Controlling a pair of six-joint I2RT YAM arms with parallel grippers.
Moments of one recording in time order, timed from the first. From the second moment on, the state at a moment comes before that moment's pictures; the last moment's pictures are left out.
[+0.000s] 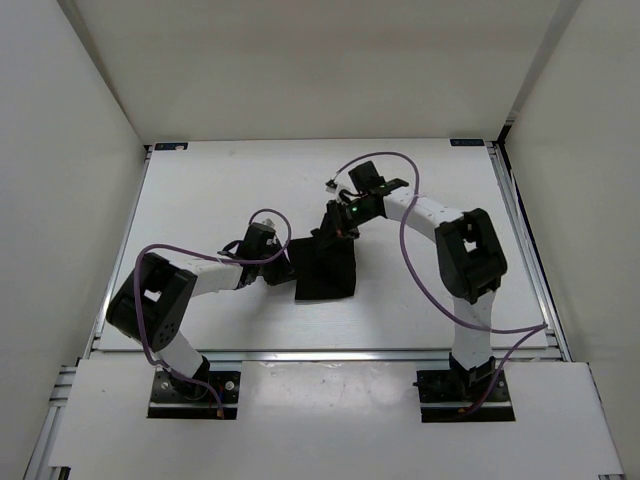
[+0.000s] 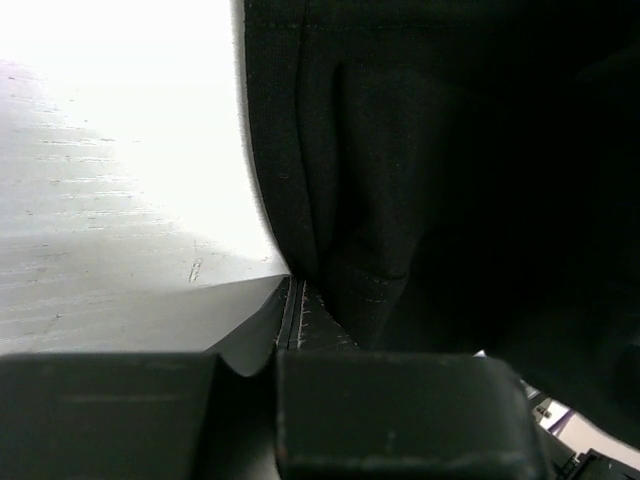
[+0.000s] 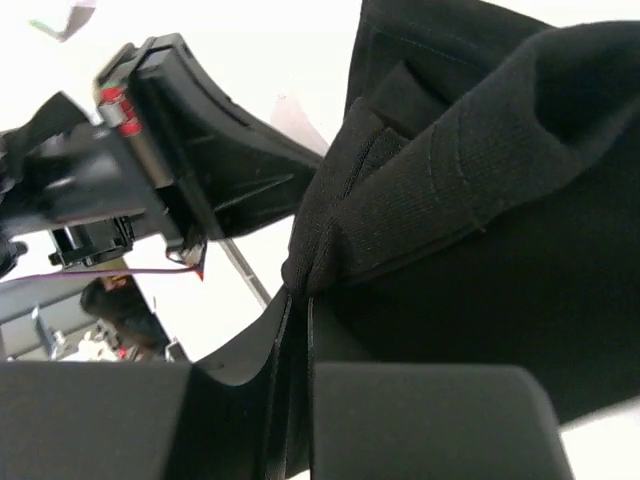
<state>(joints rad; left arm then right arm) -0.50 1.61 0.67 0.07 0.17 -0.89 0.52 1.99 1.49 -0.57 -0.80 0.35</state>
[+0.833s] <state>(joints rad) -0.25 1.47 0.69 -0.04 0.25 -0.85 0.42 1.86 1.31 -0.30 -1.07 0.62</state>
